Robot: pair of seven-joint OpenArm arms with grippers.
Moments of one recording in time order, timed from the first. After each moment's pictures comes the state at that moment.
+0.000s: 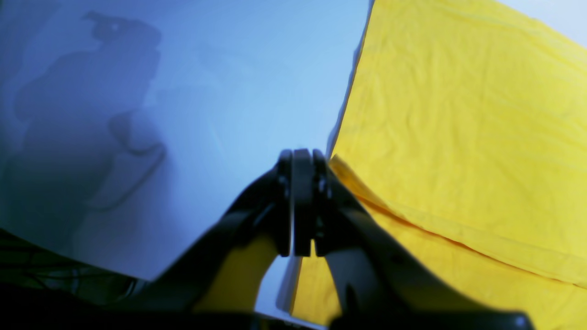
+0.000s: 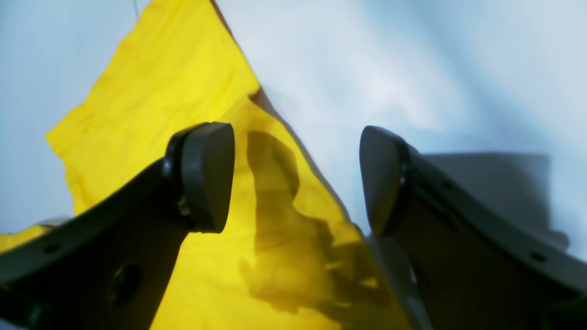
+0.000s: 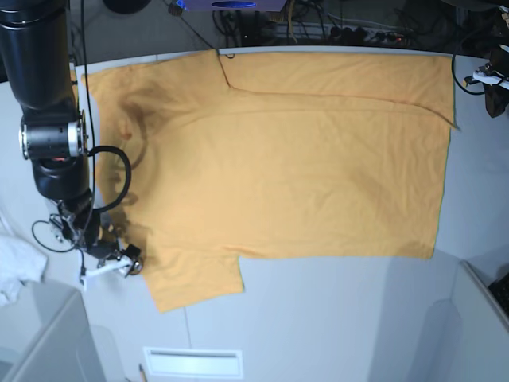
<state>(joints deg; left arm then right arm) 32.6 -12.2 -58.9 107.2 -40.1 -28.5 45.2 46.0 16.1 -12.8 8.8 44.1 17.7 -19.4</state>
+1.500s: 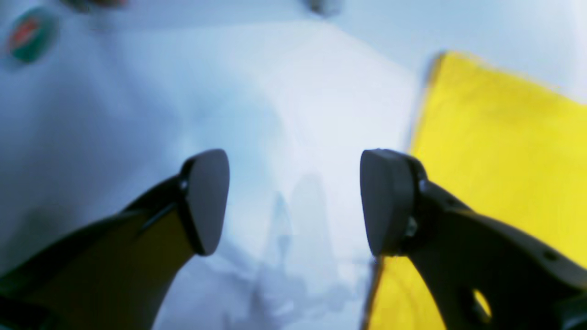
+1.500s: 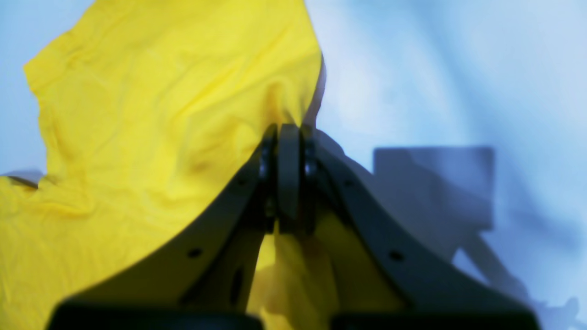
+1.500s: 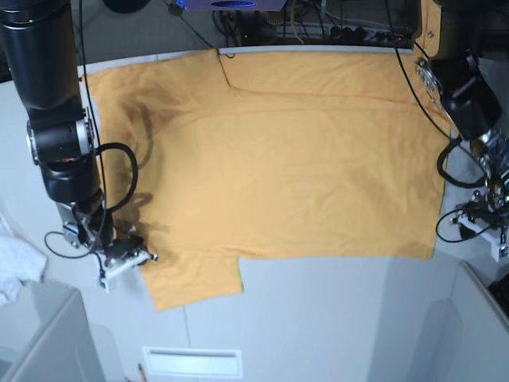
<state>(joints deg) -25.1 -24.3 -33.8 54.5 2.8 -24.1 40.4 46.1 14.4 -21.6 10.4 43.7 17.7 -20.7</state>
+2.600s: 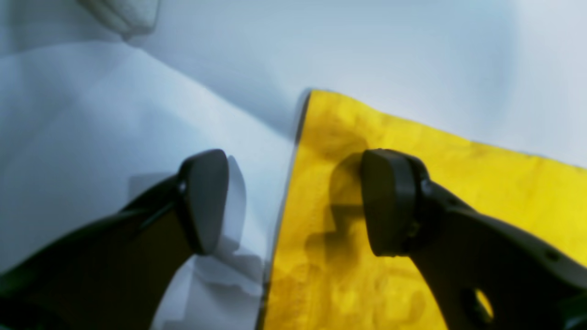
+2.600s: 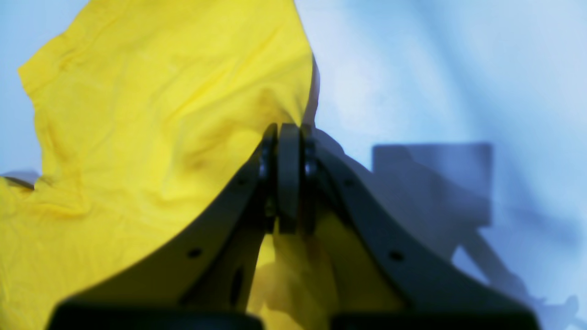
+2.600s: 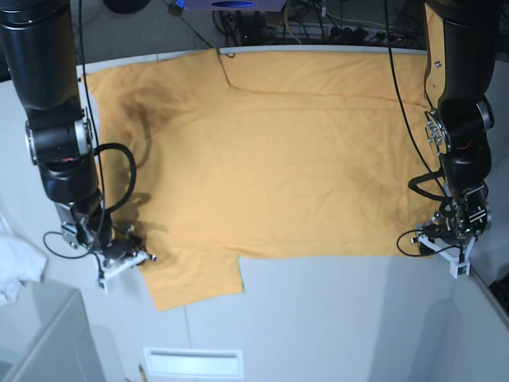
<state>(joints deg) -40.7 -24.4 -20.1 18.3 4.0 -17.6 21.7 46.4 14.5 -21.7 10.4 43.9 17.6 -21.1</state>
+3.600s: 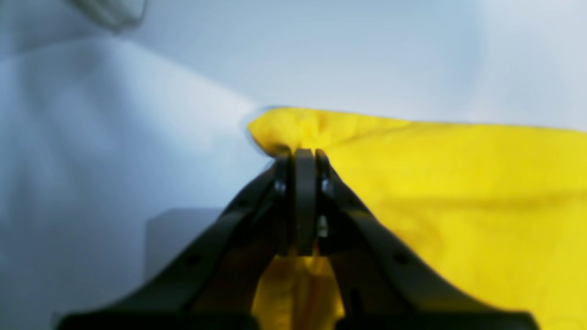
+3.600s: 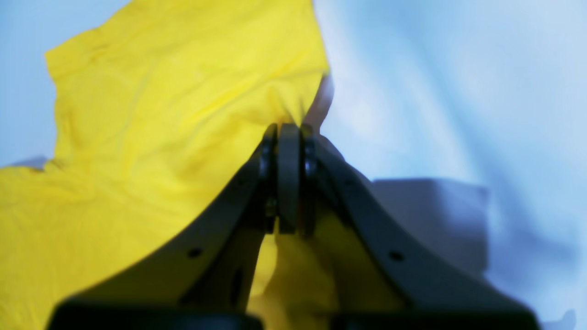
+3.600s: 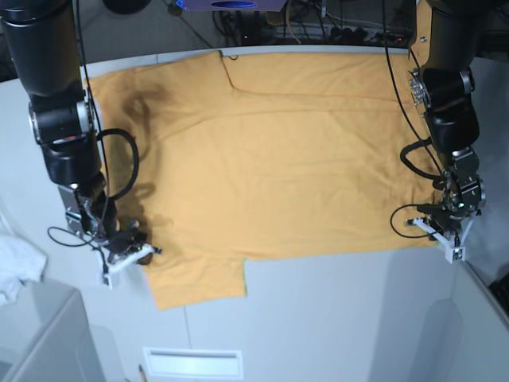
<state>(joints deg) -26.1 -21.6 -20.5 38.9 0.1 -18.1 23.3 39.5 15.8 -21.5 22.1 43.6 17.5 -18.1</state>
